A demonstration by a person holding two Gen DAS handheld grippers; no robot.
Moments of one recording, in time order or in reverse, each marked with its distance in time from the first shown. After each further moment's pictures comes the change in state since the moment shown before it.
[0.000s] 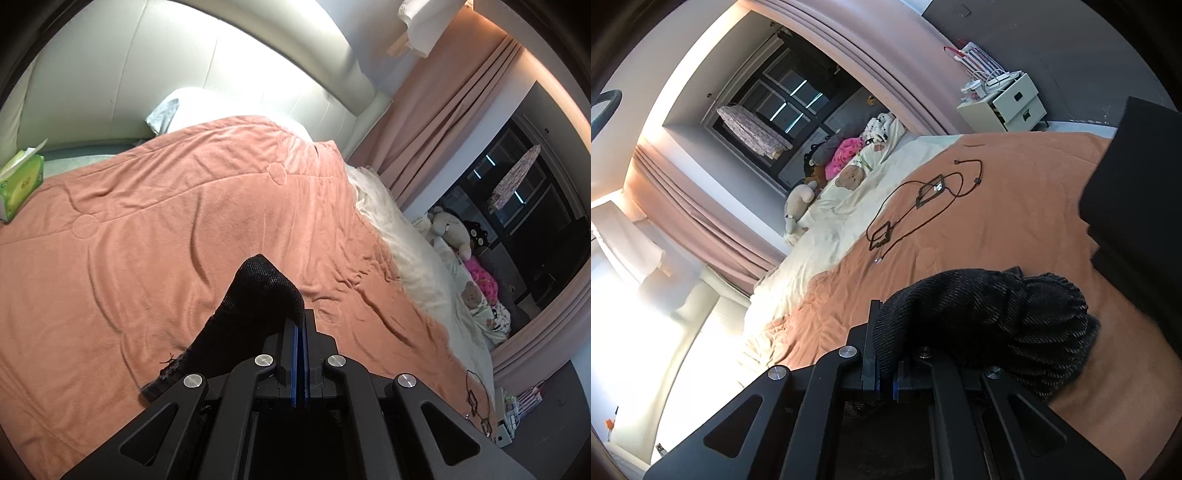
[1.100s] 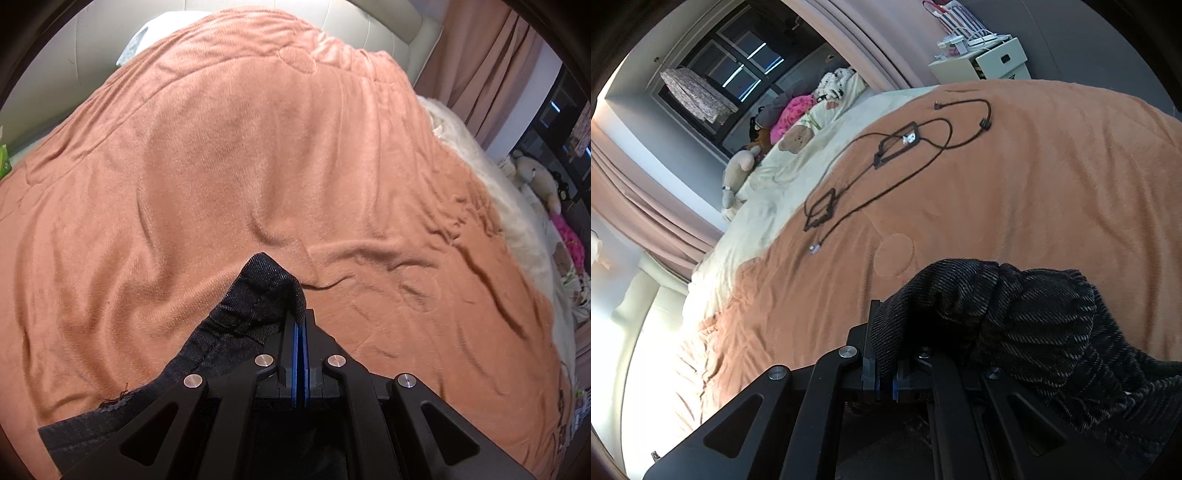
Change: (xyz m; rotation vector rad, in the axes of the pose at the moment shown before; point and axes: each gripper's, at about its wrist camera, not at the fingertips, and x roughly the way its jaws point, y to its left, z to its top) left arm 0.230 -0.009 -0.040 0.066 0.163 0.333; right arm 0.194 0.021 0.034 0.003 0.126 -0.198
